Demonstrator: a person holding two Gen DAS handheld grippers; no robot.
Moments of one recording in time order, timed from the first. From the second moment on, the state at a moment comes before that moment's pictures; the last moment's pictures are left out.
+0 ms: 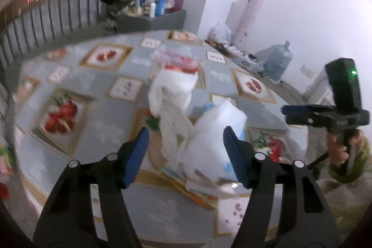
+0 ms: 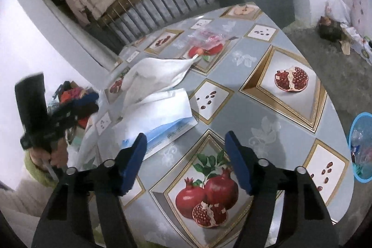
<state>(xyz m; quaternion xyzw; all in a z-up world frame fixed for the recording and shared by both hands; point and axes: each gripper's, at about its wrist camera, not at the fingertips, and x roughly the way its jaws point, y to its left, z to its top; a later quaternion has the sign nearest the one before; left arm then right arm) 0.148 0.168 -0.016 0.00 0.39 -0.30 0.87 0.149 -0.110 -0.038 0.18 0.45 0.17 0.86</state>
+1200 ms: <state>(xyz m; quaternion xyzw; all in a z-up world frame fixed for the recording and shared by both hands) 0.105 0.111 -0.060 -0.06 0.45 -0.34 0.83 0.135 -0.196 -0.049 0.25 0.43 0.10 0.86</state>
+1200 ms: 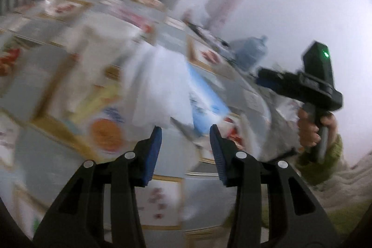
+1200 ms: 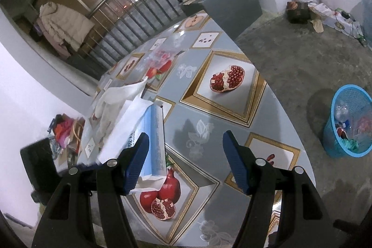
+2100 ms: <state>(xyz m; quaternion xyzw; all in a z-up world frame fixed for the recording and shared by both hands) 0.129 0.092 -0.067 0.11 0.44 -0.21 0.87 0.137 -0.179 -0.053 0.23 0.44 0.12 0.86</state>
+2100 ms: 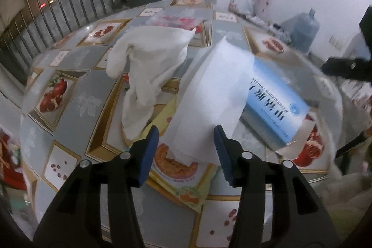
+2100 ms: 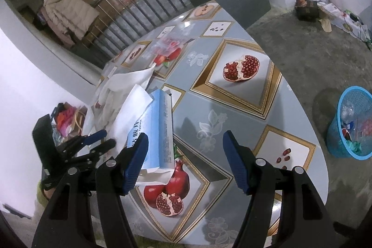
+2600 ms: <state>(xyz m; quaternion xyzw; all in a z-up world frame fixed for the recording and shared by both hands) 0.127 0.078 -0.072 0.13 0.44 -0.20 0.86 0.138 -0.179 -0.054 0.23 0.45 0.12 0.86</state>
